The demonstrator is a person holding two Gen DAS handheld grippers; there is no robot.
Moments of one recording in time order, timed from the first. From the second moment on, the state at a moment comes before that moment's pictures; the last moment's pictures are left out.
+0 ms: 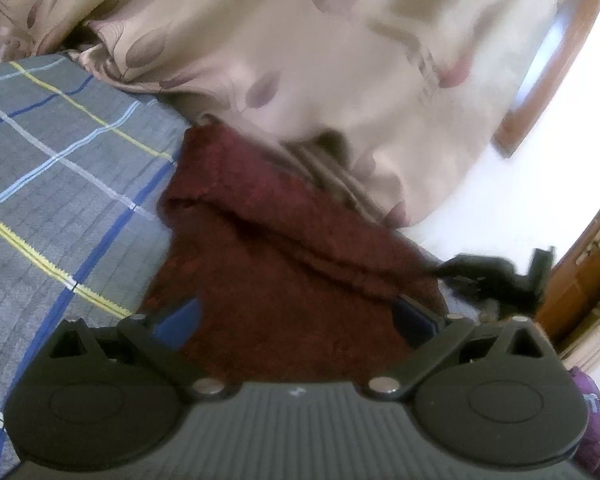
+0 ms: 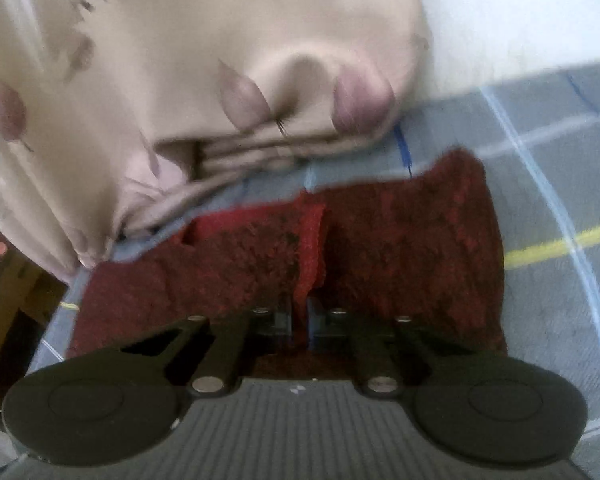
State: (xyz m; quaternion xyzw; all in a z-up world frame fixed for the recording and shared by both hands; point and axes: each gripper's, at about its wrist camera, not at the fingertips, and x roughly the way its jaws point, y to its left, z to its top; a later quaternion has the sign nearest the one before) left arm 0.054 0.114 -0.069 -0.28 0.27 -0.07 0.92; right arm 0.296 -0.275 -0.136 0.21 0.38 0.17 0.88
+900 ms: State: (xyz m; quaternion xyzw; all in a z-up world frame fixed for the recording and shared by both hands) left arm 0.061 0.113 -0.091 -0.25 0.30 -0.07 0.92; right arm 0.273 -0.351 -0.157 0.24 0.35 0.09 0.90
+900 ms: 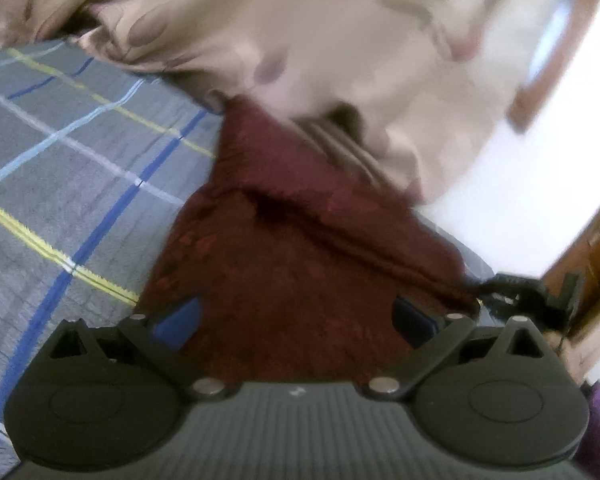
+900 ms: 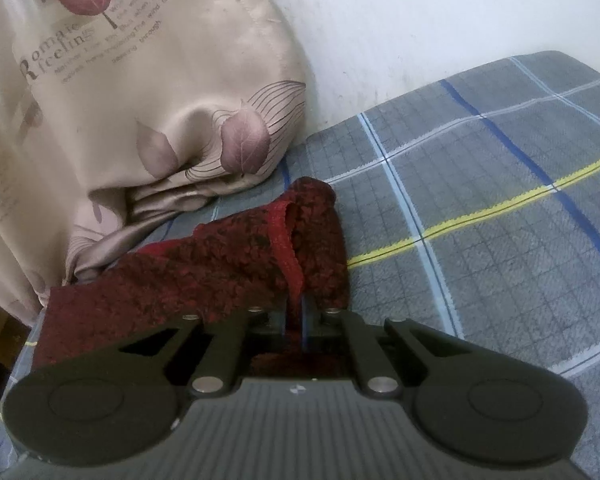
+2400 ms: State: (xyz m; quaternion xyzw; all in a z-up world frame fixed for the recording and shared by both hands) left arm -0.068 0.167 -0.100 -0.28 0.33 -0.10 0.90; right arm -0.120 -0.344 -0.129 0.24 0.35 0.13 0.90
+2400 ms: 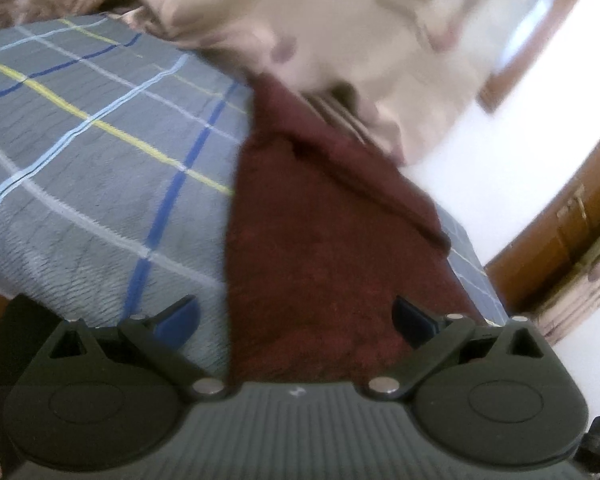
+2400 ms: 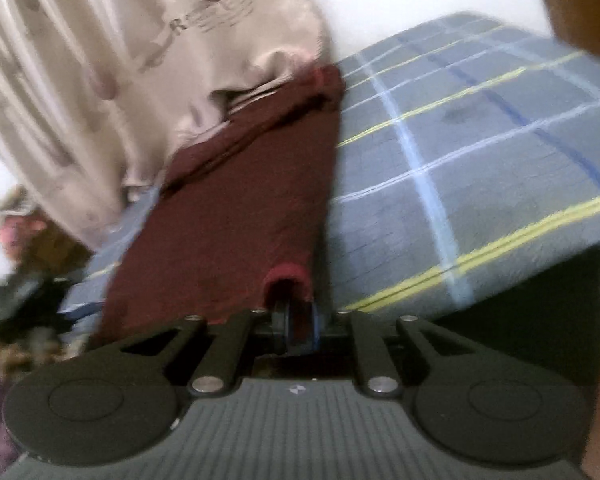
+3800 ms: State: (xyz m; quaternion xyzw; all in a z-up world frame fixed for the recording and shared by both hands) left arm -0.081 0.152 -0.137 -0.24 0.38 -0.27 0.85; right arm -0.101 -0.410 -0.105 0.30 0.30 0.16 0.89
